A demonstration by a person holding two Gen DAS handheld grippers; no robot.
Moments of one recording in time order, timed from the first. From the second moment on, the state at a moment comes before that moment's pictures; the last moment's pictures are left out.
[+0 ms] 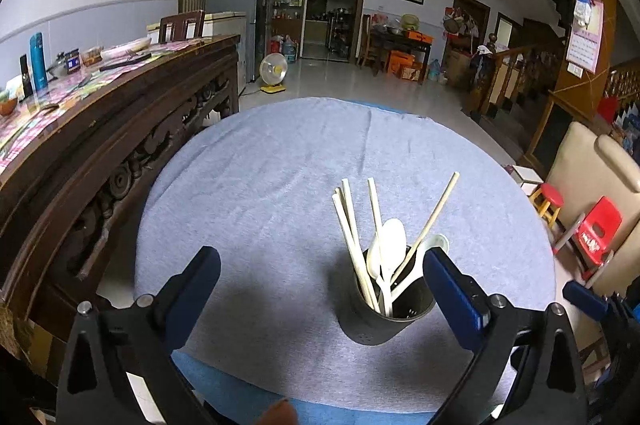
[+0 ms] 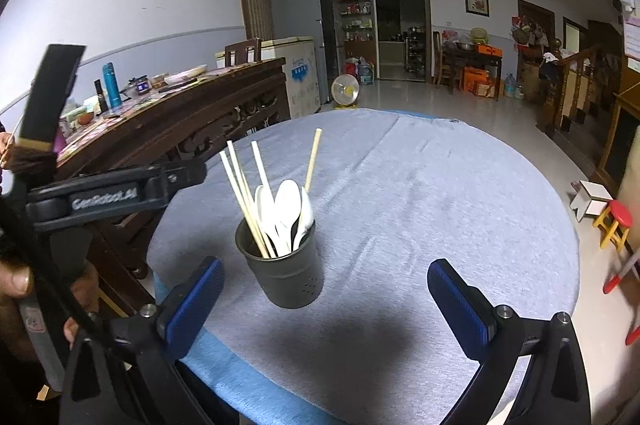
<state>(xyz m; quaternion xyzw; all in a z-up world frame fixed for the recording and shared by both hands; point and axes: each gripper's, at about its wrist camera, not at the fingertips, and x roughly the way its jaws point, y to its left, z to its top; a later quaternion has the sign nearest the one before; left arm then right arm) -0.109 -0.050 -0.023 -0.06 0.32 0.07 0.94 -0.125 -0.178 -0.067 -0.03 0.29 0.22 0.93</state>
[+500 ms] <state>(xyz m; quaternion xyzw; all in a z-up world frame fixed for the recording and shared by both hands) -0.107 -0.053 -0.025 -0.05 0.33 0.06 0.94 -0.113 -0.175 -0.072 -0.02 0.30 0.21 0.93</state>
